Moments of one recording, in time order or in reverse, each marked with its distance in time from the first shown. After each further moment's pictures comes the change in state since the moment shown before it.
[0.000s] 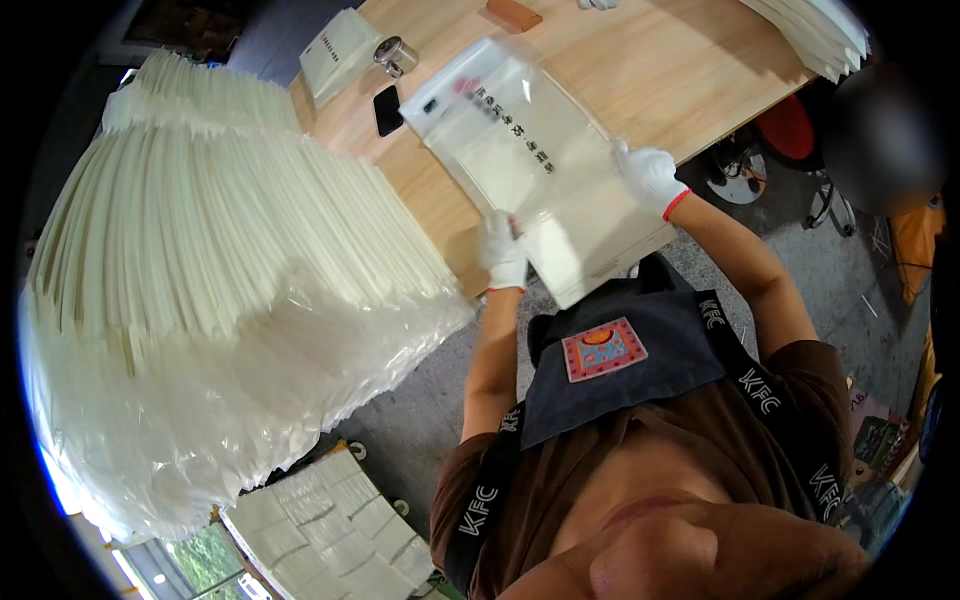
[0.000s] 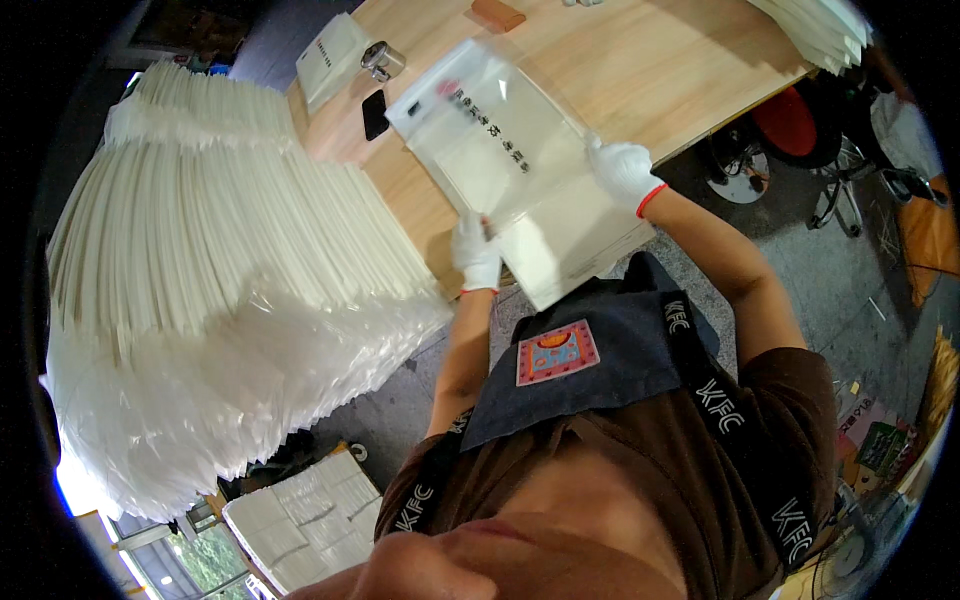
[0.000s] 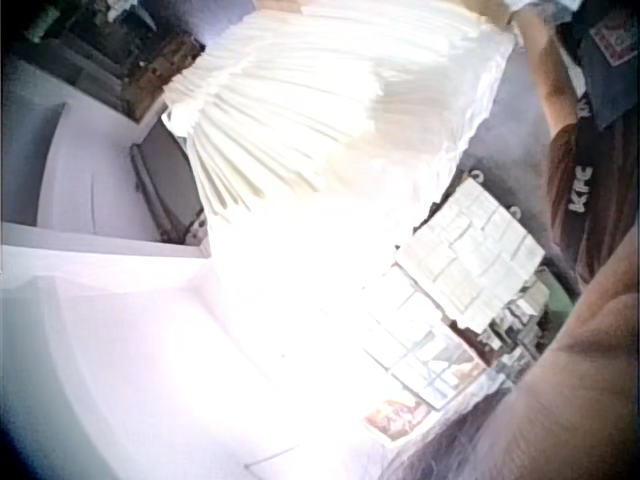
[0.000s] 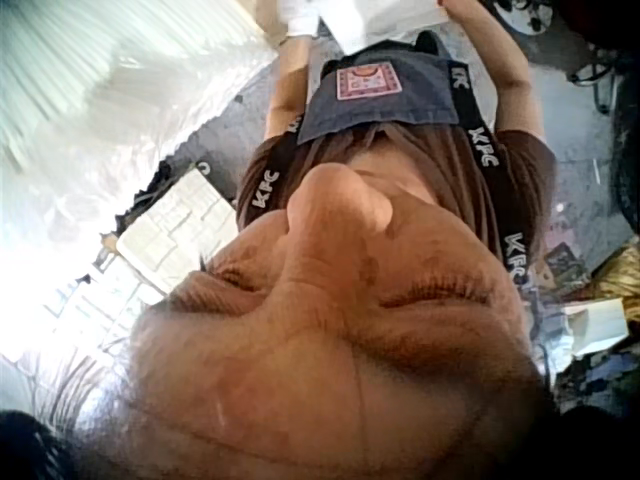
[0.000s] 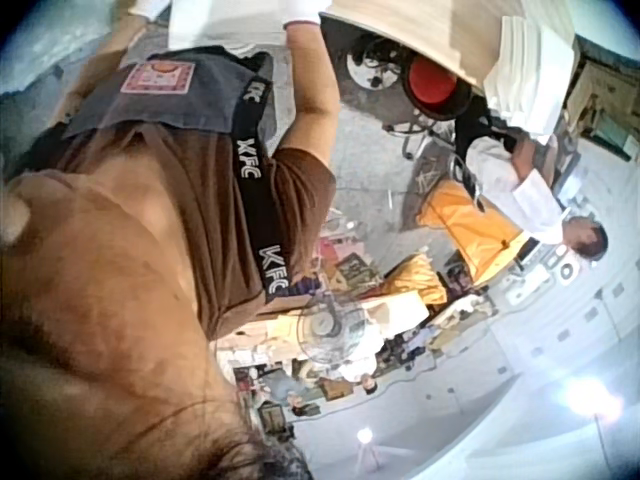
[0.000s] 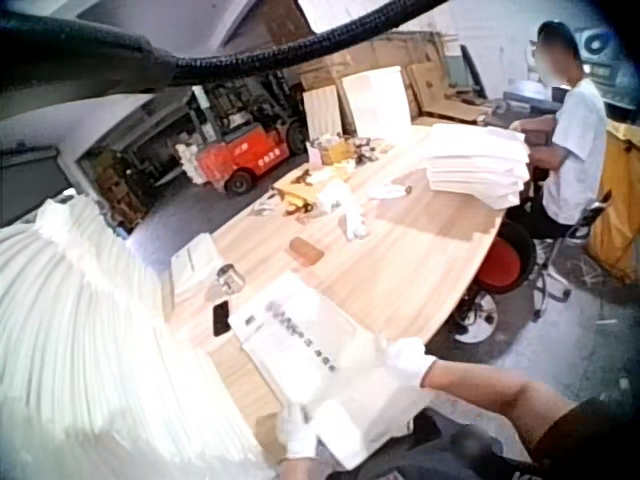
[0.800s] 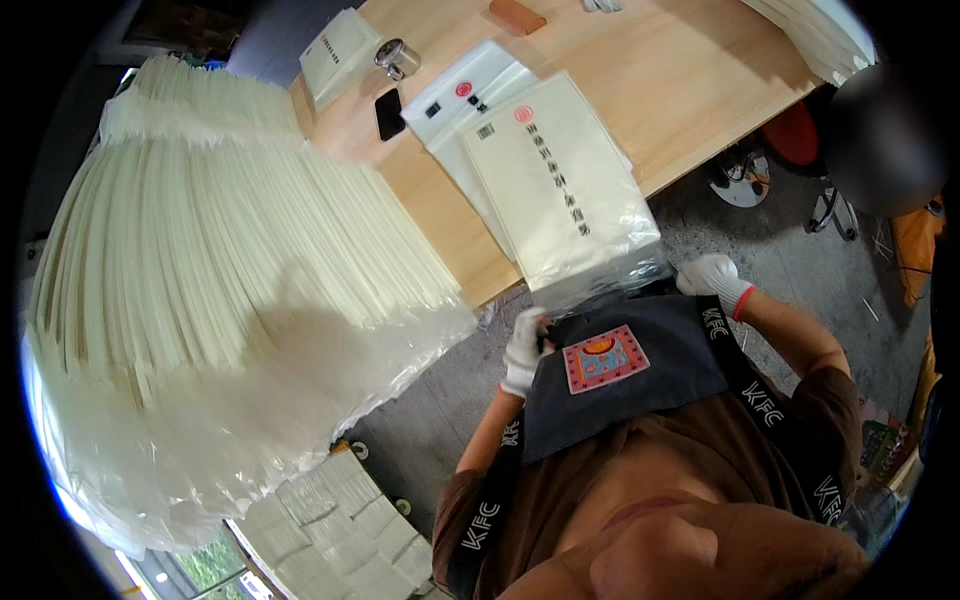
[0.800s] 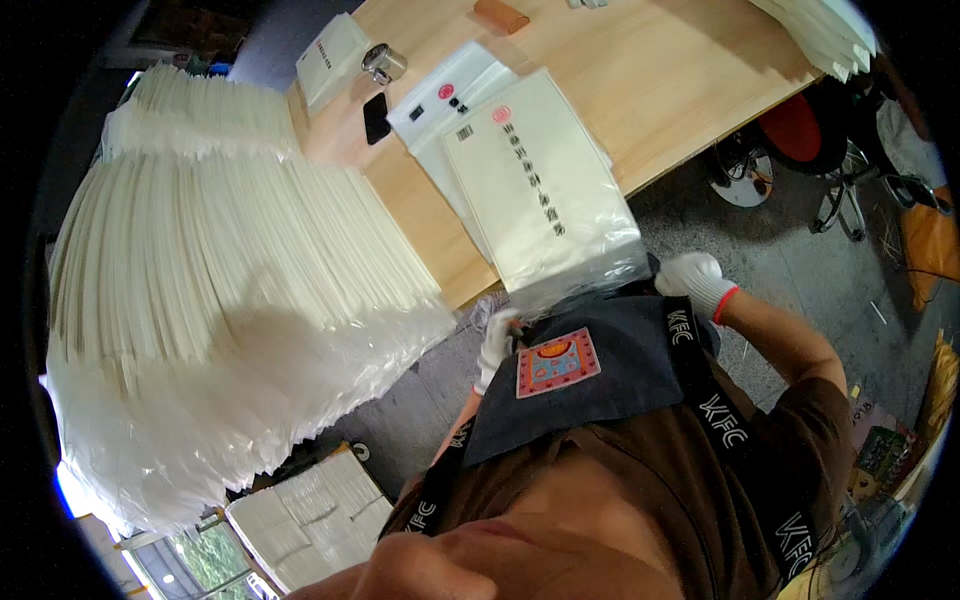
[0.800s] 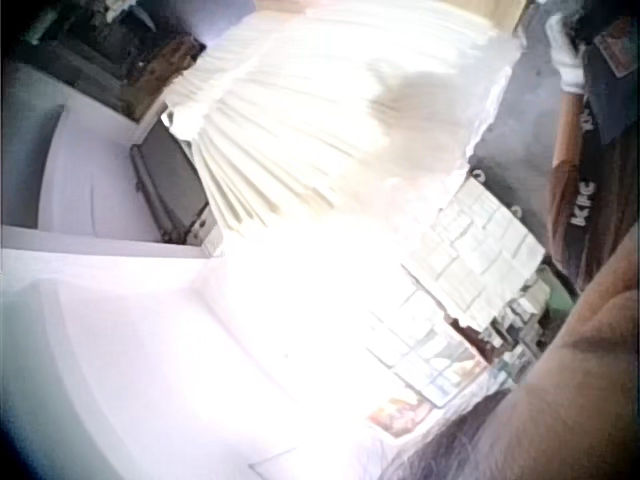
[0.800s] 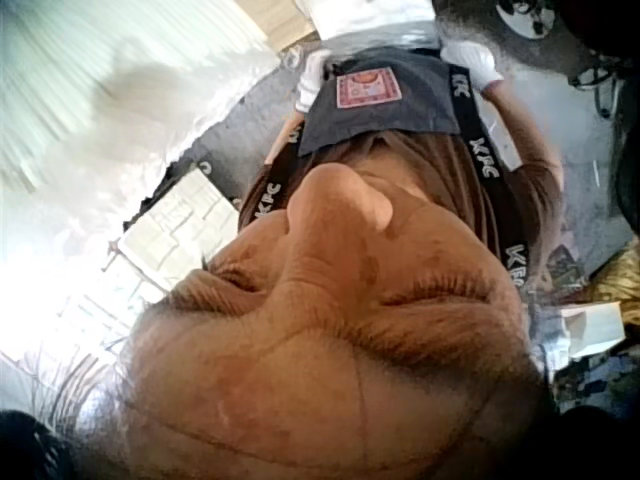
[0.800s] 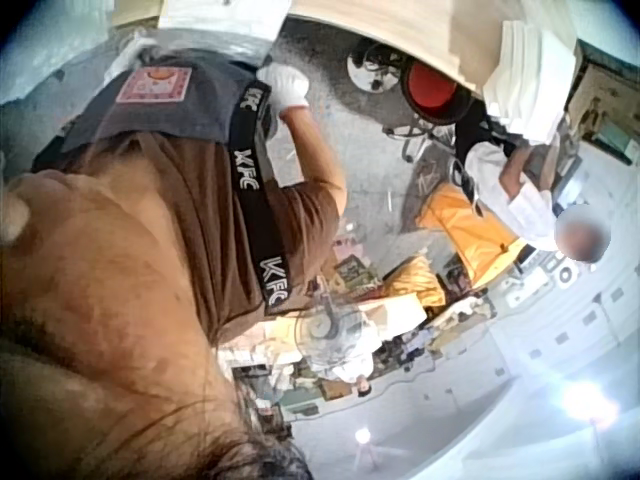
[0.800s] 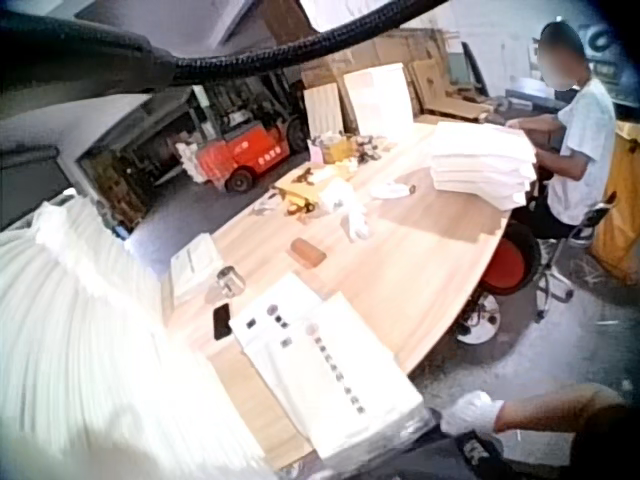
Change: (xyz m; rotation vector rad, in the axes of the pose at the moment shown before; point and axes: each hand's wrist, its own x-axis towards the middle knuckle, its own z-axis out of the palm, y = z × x) left_hand -0.152 -0.033 -0.033 -0.618 -0.242 0.057; right_hand -0.122 0.042 -0.023 0.085 -0.581 -0.118
